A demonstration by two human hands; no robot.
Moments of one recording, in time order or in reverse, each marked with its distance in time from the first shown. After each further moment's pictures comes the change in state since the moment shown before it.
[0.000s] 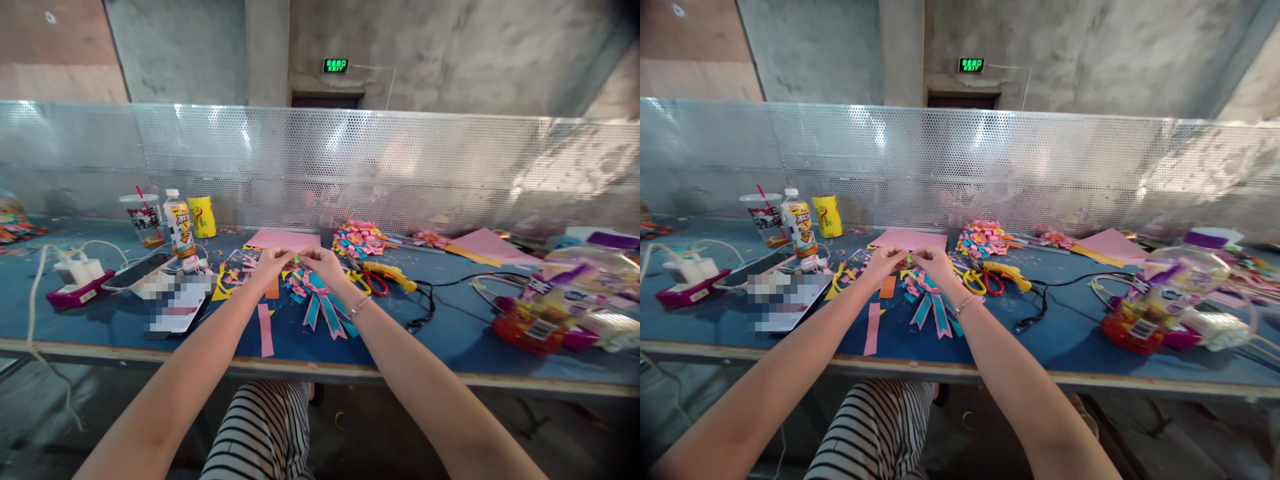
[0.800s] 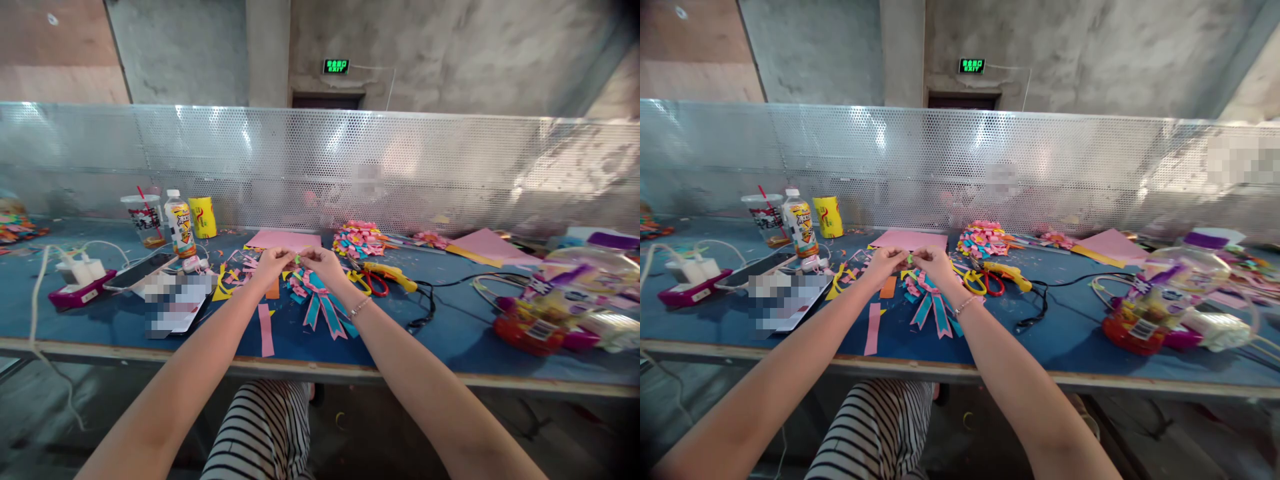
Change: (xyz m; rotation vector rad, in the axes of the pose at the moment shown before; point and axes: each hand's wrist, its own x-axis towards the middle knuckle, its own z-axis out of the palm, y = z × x) left_hand -0.001 0.001 0.001 -0.021 0.007 -0.014; right_hand 0.001 0.002 0.000 -0.008 0.011 -0.034
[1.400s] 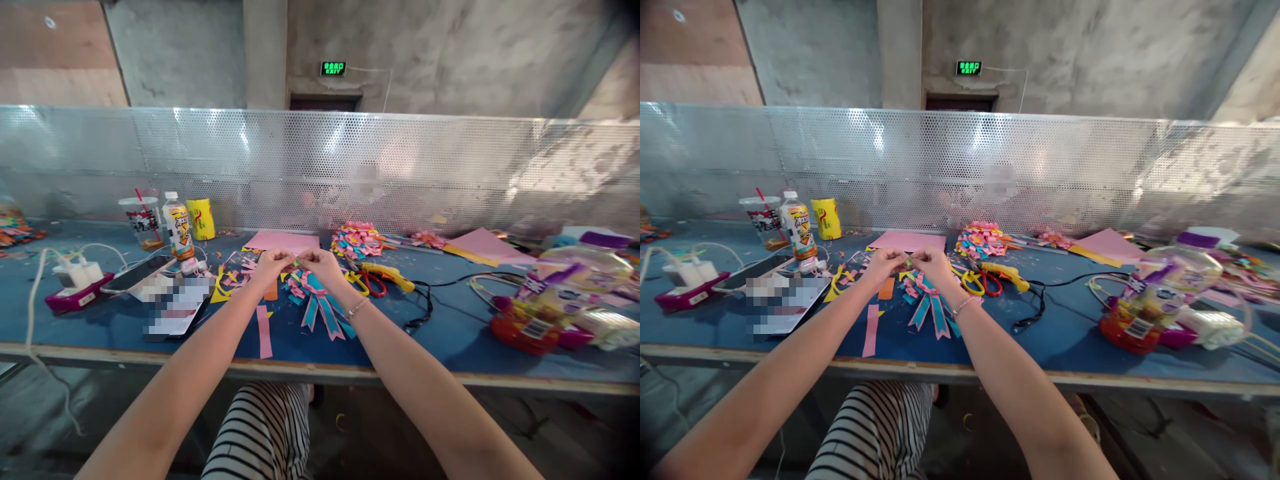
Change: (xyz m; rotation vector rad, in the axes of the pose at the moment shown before) left_hand -0.003 0.003 0.002 -0.005 -0.002 -0.007; right_hand 0.000 -0.001 -0.003 -0.074 0.015 0.015
